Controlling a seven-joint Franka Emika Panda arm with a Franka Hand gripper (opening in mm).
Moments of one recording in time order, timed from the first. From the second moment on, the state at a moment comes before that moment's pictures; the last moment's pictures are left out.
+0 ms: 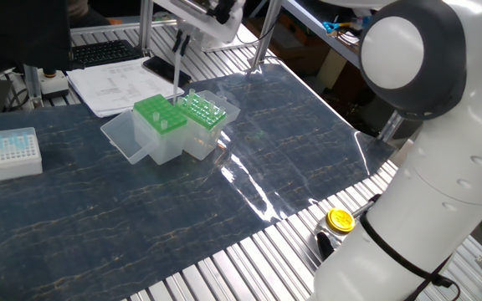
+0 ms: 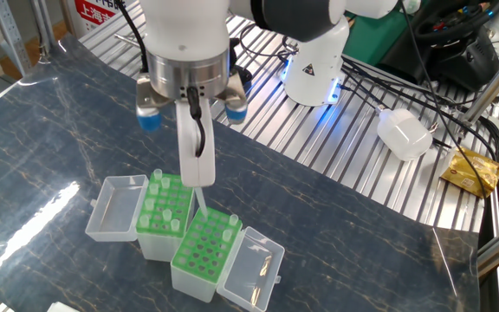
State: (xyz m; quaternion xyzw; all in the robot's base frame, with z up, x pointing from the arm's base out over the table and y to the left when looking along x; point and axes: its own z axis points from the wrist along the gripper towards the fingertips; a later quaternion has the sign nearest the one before) arm 0.626 0.026 0.363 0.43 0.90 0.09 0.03
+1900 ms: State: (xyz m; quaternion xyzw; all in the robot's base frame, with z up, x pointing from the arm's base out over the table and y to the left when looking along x) arm 0.648 0.060 0.343 0.51 0.85 0.11 0.05
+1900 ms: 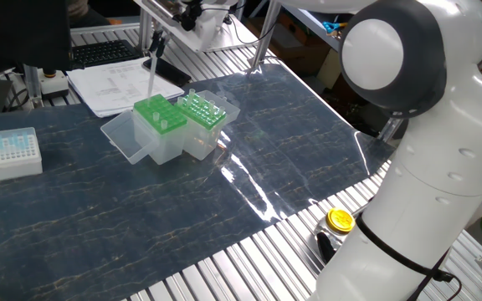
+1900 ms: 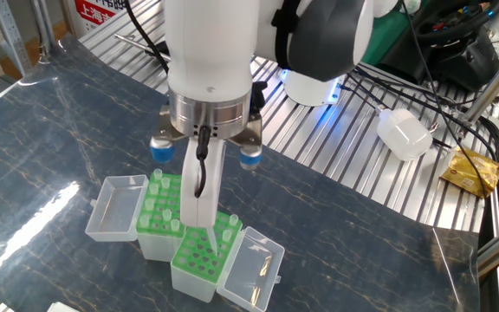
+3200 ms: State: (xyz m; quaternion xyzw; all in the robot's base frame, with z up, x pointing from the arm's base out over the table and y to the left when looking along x) arm 0.646 0.068 0.333 0.51 0.85 0.11 0.06
